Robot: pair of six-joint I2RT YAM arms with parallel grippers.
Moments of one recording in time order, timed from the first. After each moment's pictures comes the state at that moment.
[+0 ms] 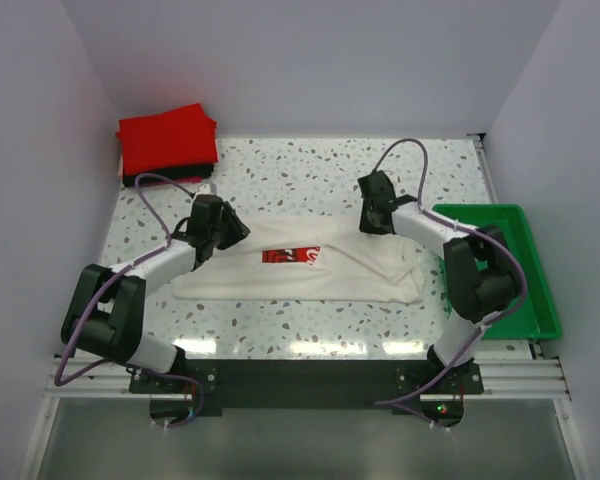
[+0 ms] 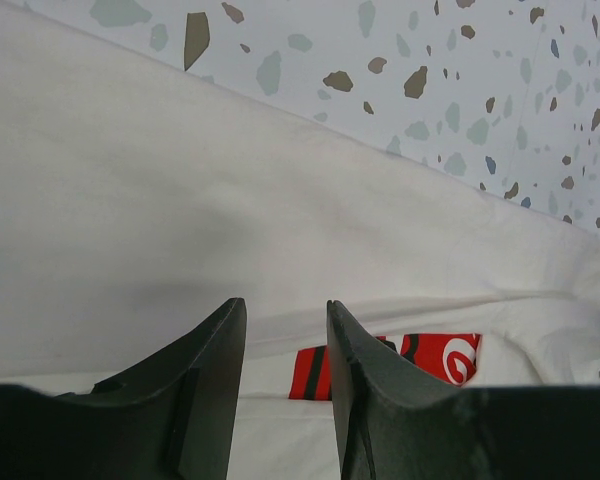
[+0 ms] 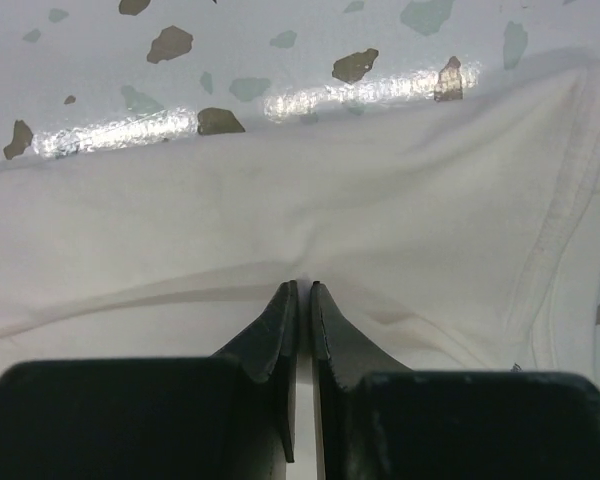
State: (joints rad) left arm -0.30 1.47 0.73 0.02 -0.03 -0.75; right arm 0.40 1.79 1.17 -0.38 0.30 0.49
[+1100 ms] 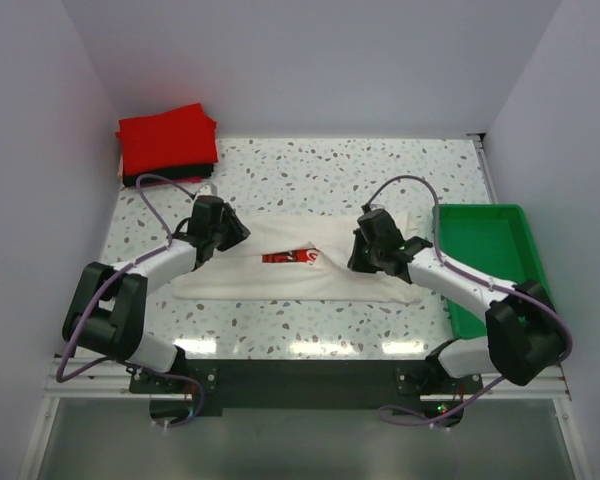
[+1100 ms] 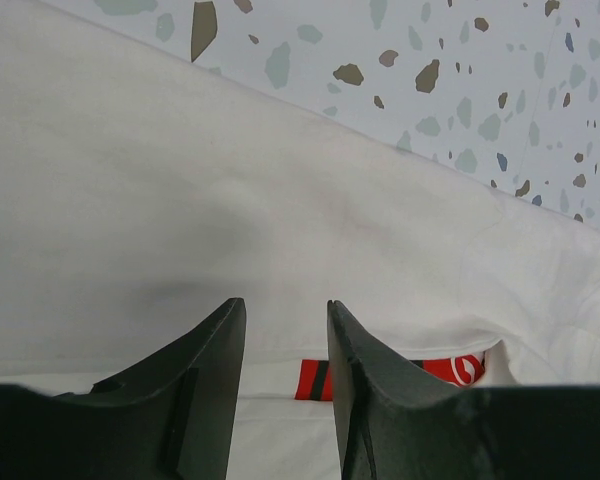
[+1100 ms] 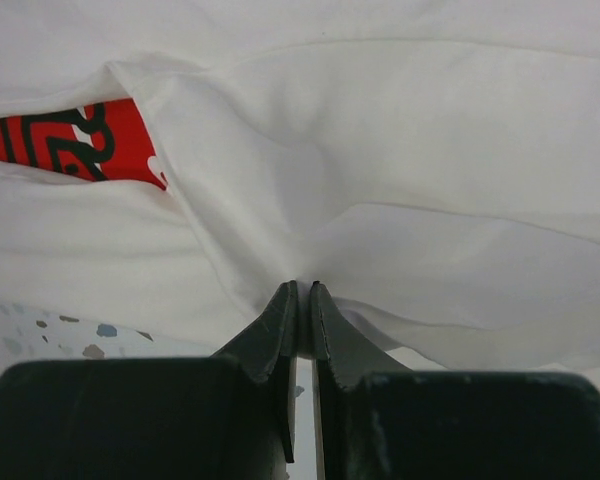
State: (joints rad) left arm -0.30 1.48 0.73 0.02 -0.03 -0.75; right arm 0.57 1.36 0.81 -0.36 0.09 0.62
